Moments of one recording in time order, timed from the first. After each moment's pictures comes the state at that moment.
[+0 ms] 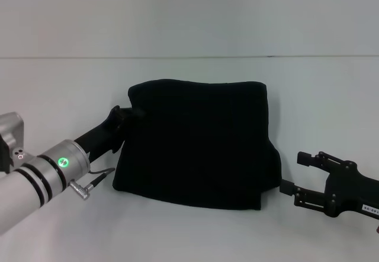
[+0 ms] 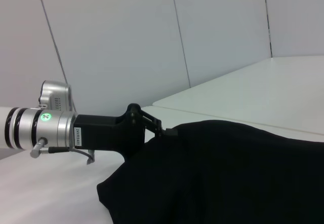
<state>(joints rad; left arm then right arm) -0.58 -2.17 0.69 0.23 1.44 0.95 -2.04 0.42 2.09 -0.44 -0.42 -2.04 -1.52 1.02</state>
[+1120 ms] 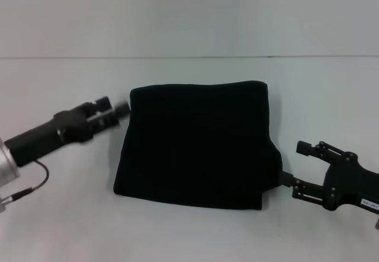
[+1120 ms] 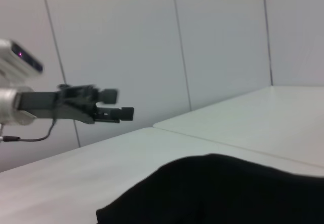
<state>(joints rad) -0.40 -2.07 0.71 0.56 1.62 1.45 -1.53 0.42 2.09 -0.45 -0.41 -1.98 -1.55 0.94</state>
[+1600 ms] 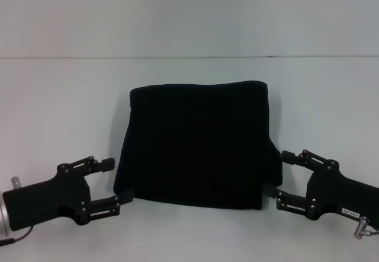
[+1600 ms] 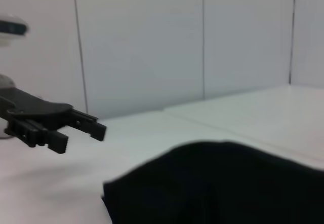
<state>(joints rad) -0.31 -2.10 0.69 0.67 1.89 1.57 -1.12 0.45 2.10 -0.48 -0.33 -1.99 -1.45 0.79</state>
